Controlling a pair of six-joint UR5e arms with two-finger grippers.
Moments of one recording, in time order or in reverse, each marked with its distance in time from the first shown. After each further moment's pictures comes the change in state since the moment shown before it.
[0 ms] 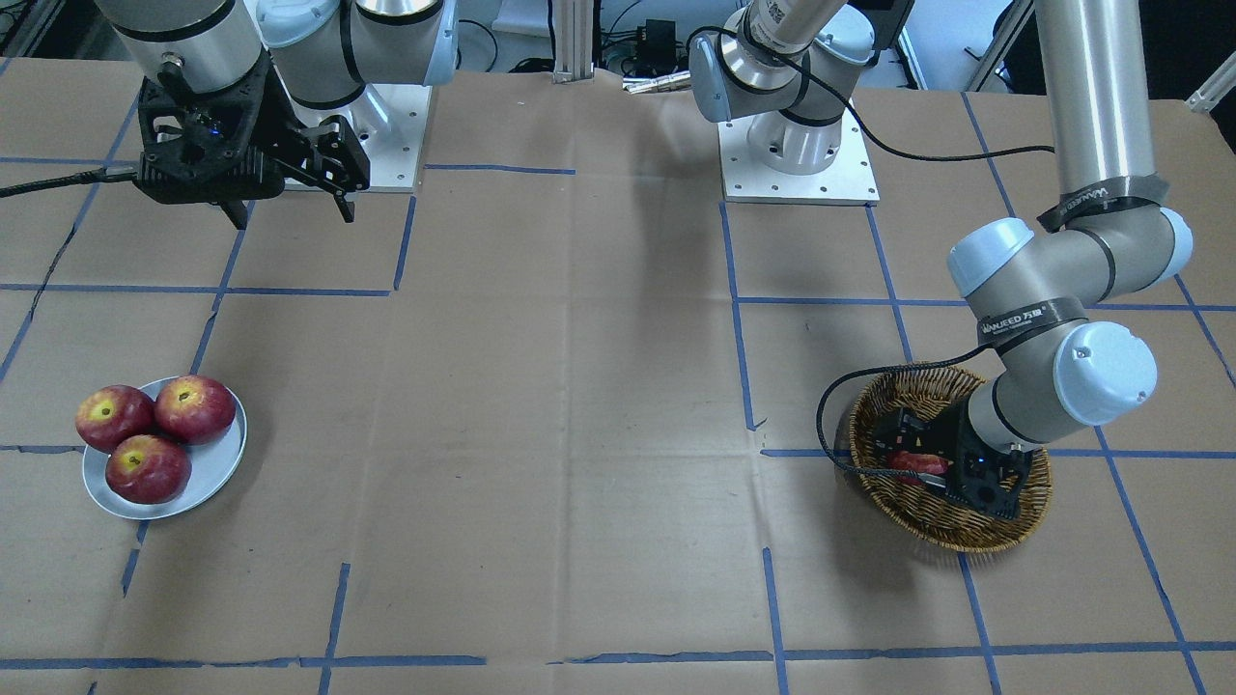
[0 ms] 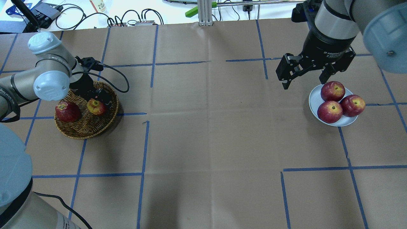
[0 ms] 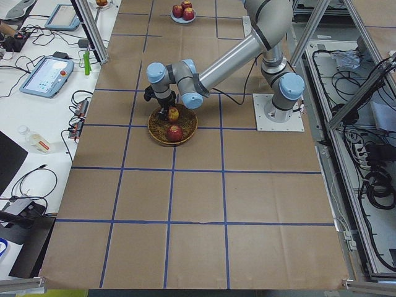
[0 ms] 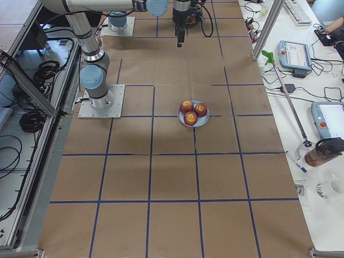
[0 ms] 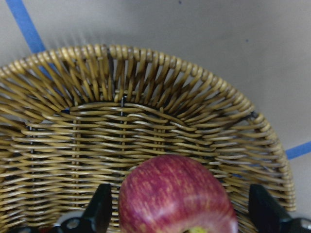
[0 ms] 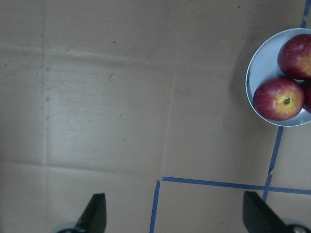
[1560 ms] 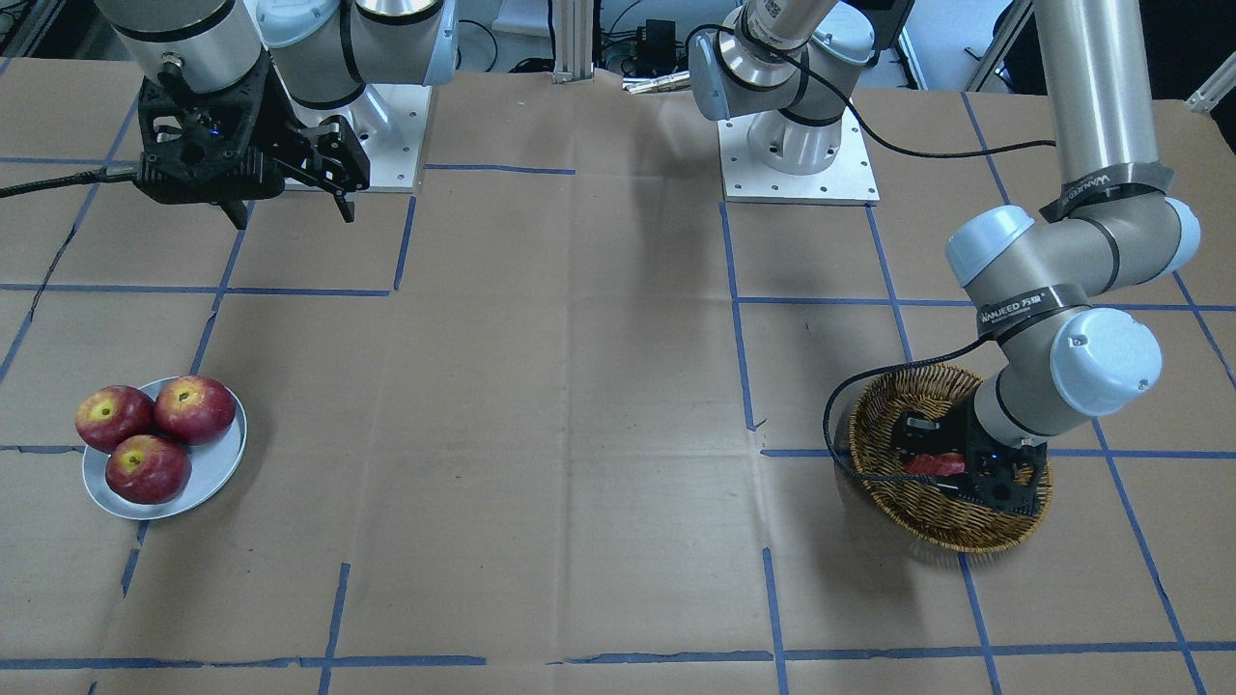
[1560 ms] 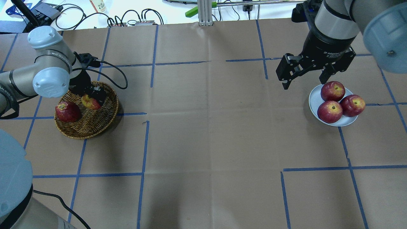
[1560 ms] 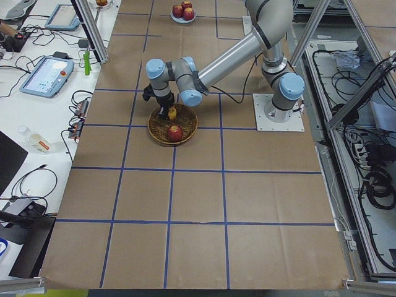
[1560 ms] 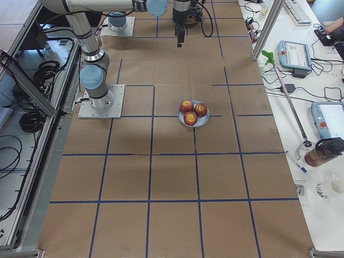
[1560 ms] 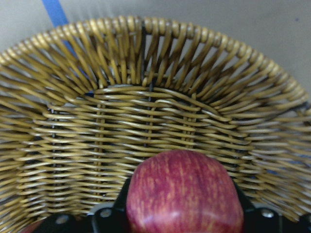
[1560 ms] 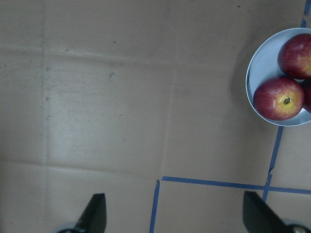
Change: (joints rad) left arm -0.046 0.049 0.024 -0.030 0.077 -0.144; right arm 0.000 0.000 0.000 0.001 0.000 0.000
